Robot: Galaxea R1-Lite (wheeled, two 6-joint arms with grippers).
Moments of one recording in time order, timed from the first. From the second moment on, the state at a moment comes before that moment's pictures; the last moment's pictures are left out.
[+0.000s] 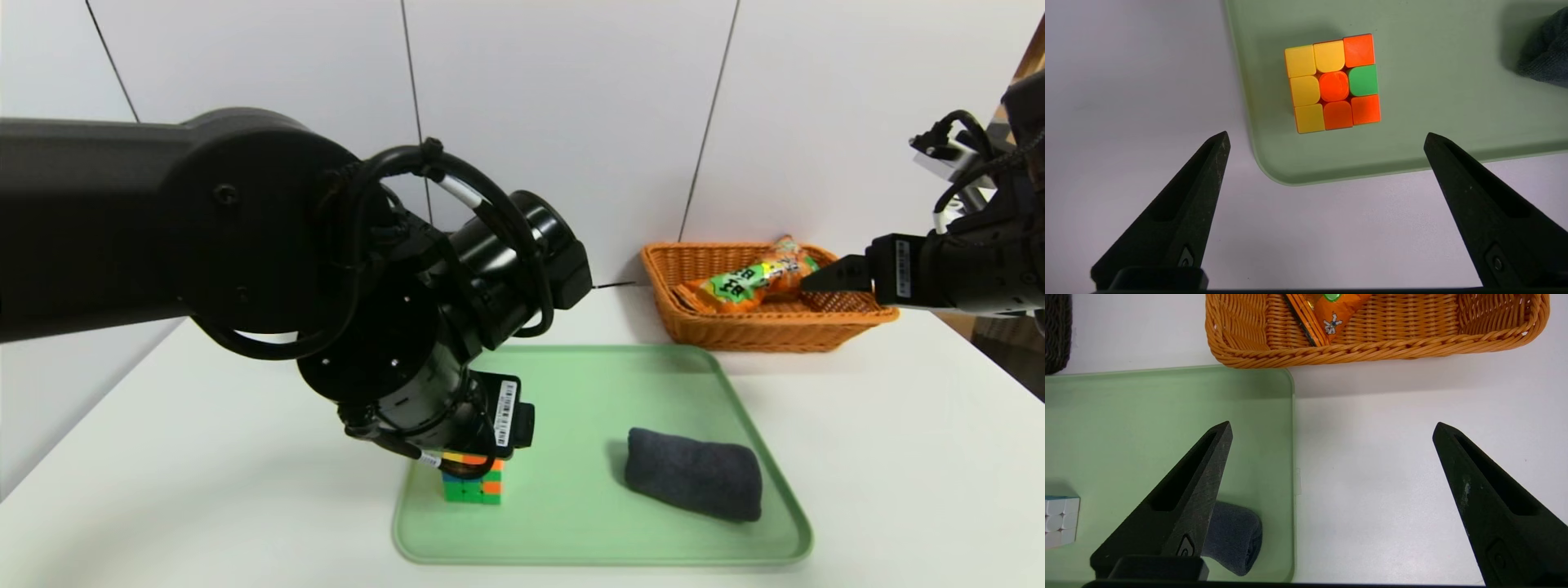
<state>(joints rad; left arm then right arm) -0.91 1.87 -1.69 0.97 0.35 -0.71 0.18 1.49 -1.30 0.48 -0.09 0.20</state>
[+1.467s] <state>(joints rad) -0.87 2.06 -1.72 0.94 0.34 -0.79 0.17 1.47 -1.28 0.48 -0.08 0.22</state>
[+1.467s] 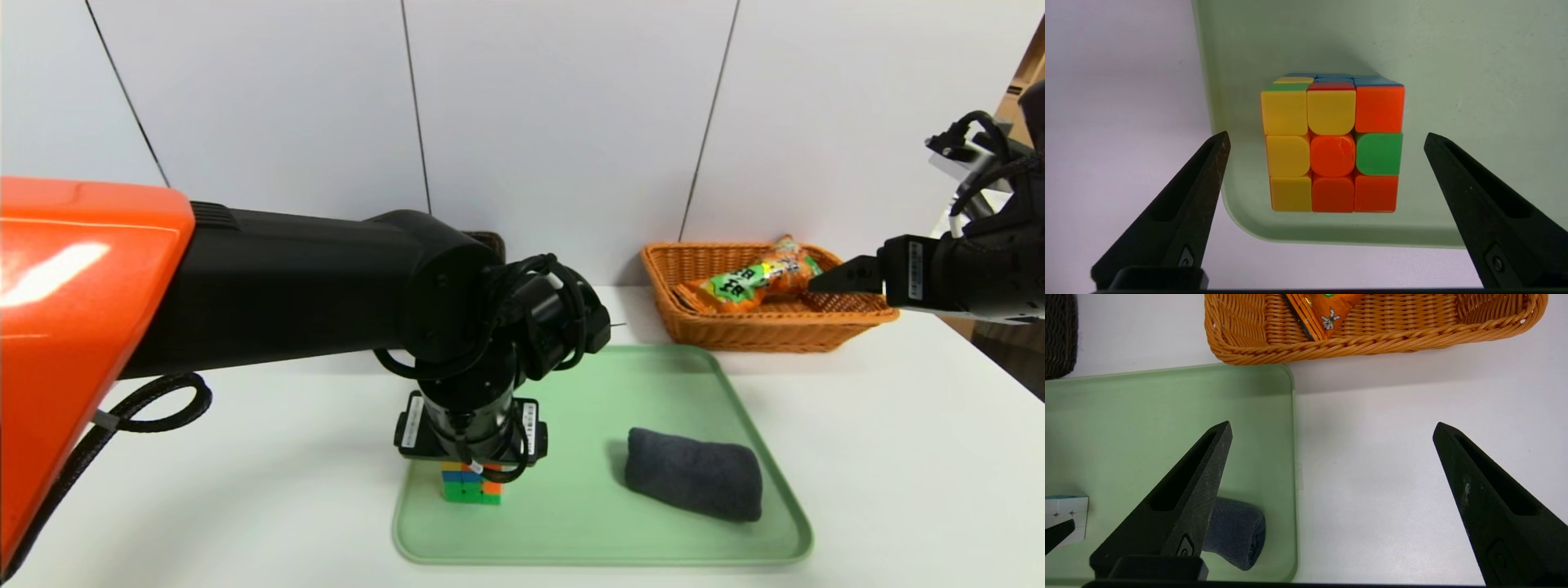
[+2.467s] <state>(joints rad) -0.85 2.07 -1.72 0.94 0.29 -0.82 0.17 1.47 -1.26 0.48 -0.08 0.22</state>
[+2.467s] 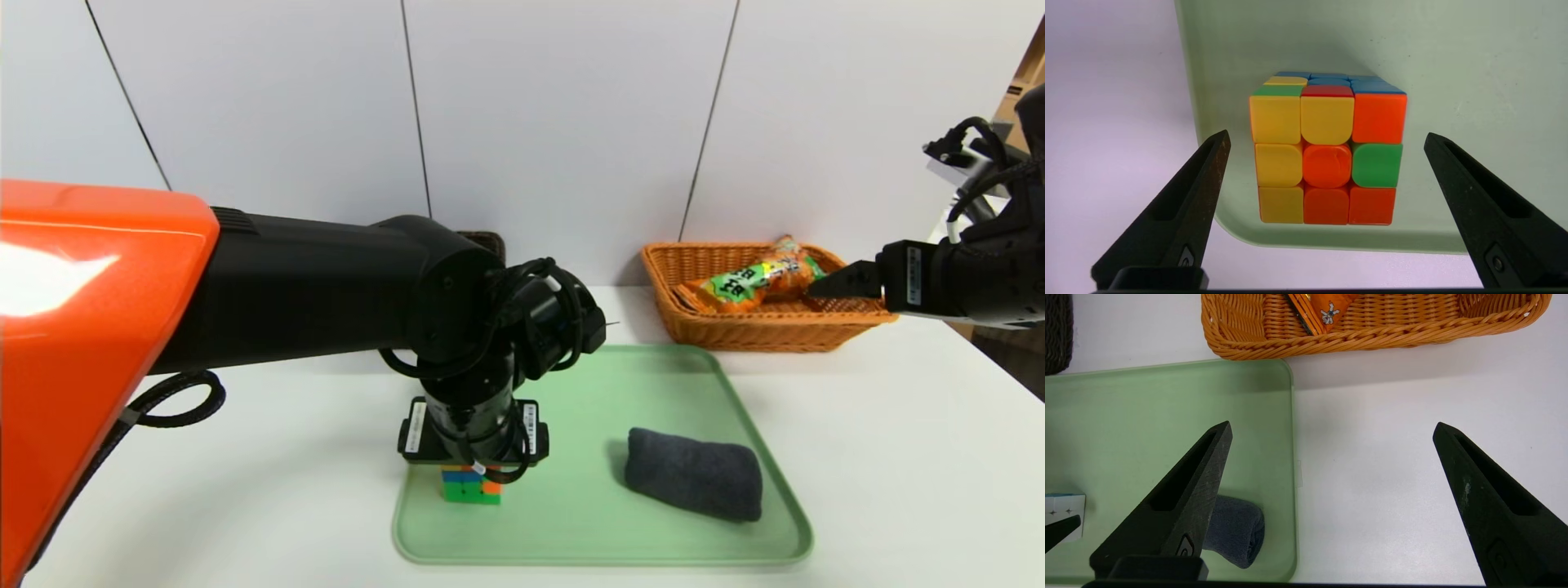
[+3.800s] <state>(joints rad) -0.86 2.01 -1.82 1.01 0.31 -0.79 0.16 1.46 -1.24 0.47 -0.08 0.22</state>
